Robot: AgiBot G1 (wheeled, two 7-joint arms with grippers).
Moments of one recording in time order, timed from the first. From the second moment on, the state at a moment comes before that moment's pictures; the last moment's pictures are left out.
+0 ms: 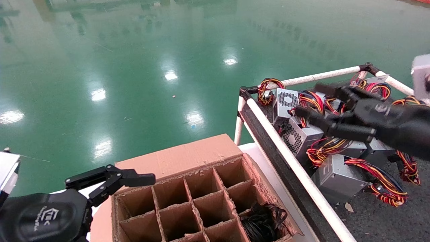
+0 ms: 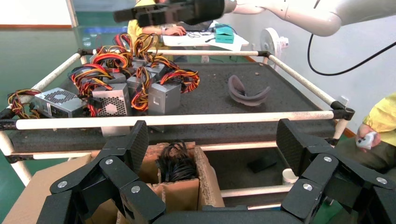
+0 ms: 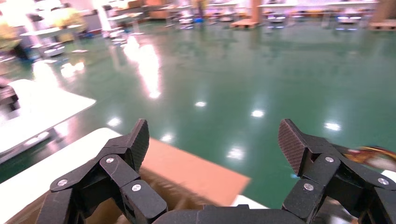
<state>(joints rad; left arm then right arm) -1.10 0.57 0.38 -1.26 0.66 1.45 -0.13 1.29 -0.65 -0.25 0.91 -0.87 -1.33 0.21</state>
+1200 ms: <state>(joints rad) -1.10 0.57 0.38 -1.26 0.66 1.45 -0.13 1.06 -0.61 -0.28 1.30 -0.72 -1.50 0.19</state>
